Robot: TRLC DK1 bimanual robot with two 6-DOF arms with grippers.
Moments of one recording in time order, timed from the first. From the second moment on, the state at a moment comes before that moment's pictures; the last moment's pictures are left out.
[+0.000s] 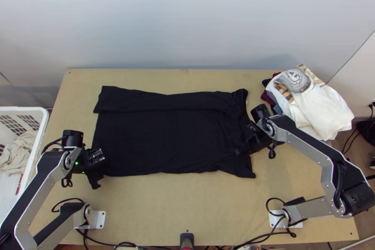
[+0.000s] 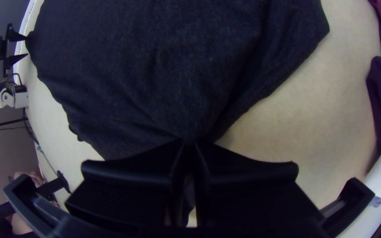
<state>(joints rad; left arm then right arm) 0.06 1.03 0.59 -0.86 0.13 1.10 0.34 1.56 0.92 -0.83 -0.28 -0.11</state>
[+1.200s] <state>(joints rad) 0.14 1.25 0.67 -0.85 0.14 1.14 0.34 1.59 0.93 -0.82 -0.28 -0.12</state>
